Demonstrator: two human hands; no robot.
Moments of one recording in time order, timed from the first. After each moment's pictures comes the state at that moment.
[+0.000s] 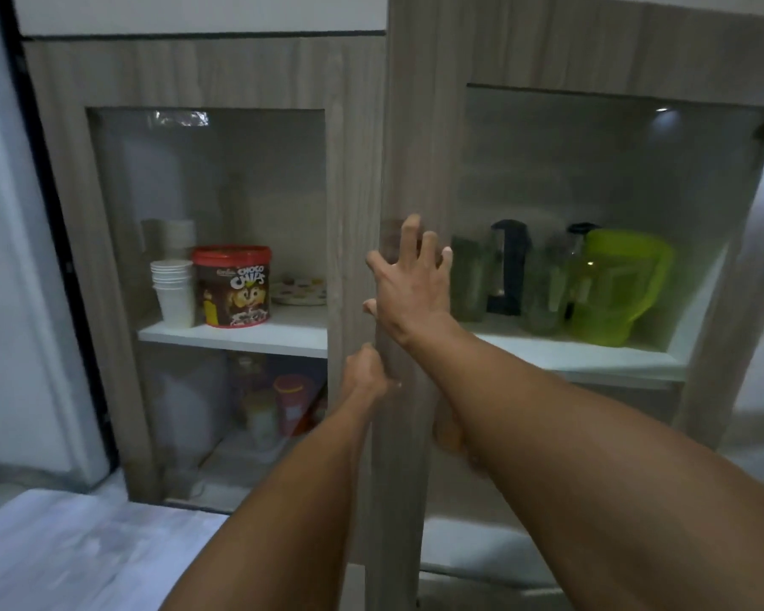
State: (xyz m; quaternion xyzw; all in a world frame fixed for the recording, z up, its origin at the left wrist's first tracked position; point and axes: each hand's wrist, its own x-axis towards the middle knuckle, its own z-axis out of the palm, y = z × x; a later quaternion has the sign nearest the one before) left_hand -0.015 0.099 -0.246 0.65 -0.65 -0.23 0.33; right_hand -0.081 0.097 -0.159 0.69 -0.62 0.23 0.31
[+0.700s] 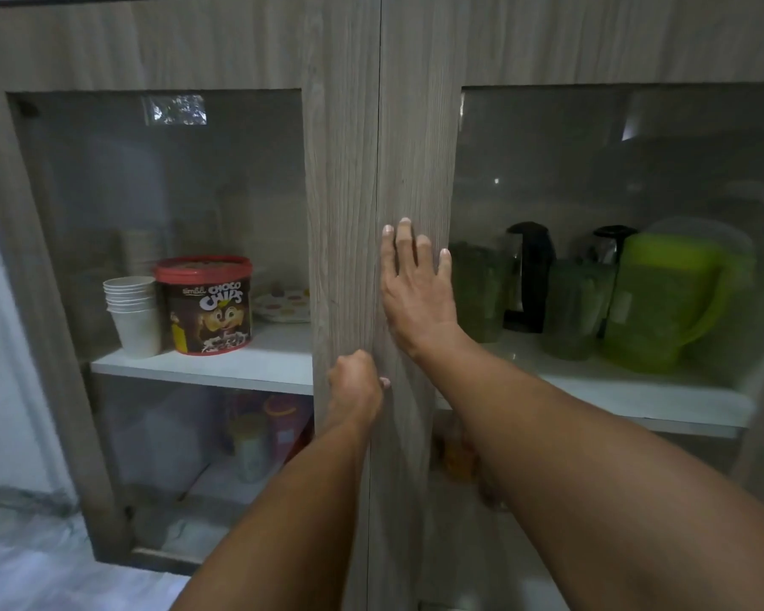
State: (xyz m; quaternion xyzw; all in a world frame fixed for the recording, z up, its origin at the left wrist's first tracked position) left_hand -0.026 -0.014 -0.243 0.70 -0.64 -0.12 0.29; right_hand -0.106 -0.017 -0.161 0.70 -0.61 0.18 0.32
